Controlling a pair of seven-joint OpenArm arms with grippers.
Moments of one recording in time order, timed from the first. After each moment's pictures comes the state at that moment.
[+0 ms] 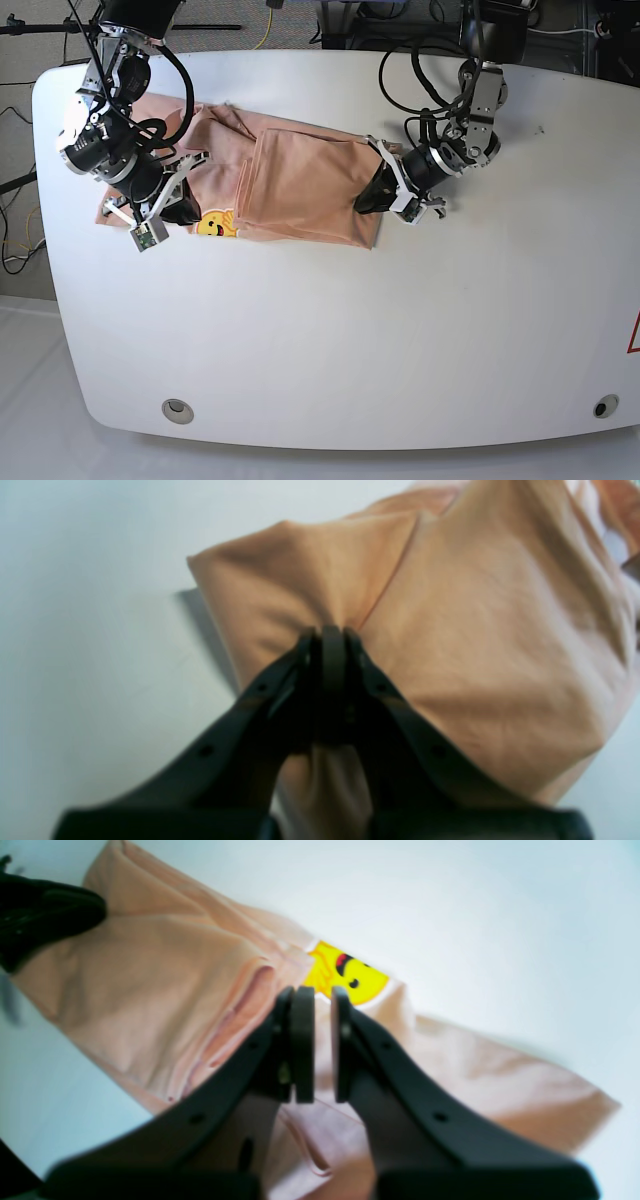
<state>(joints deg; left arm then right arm) 0.9 -6.5 4.7 69.2 2.9 -40.0 4.0 -5.1 9.2 23.3 108.4 30.4 39.0 -66.4</state>
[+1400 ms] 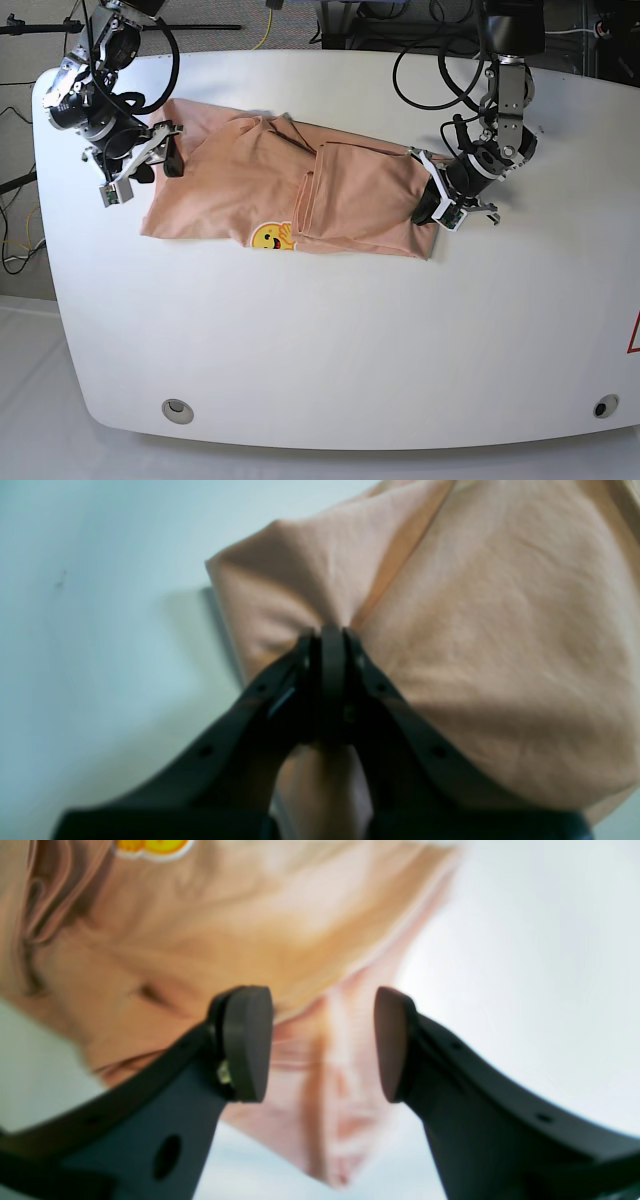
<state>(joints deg) 3.3 -8.9 -4.2 75.1 10.4 -38.5 7.0 -11.2 6.9 34.1 102.6 35.5 39.1 -67.9</state>
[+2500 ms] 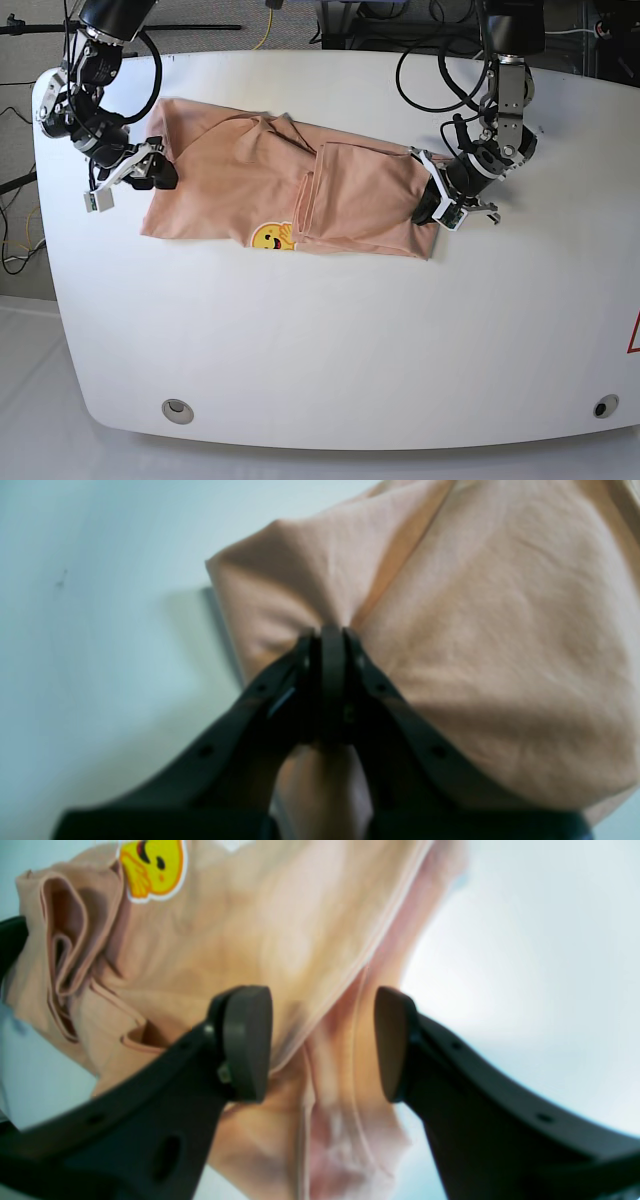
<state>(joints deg) 3.4 -8.9 -4.2 75.2 10.4 -38.5 6.8 -6.9 13.6 34.1 84.7 44.1 39.0 -62.1</state>
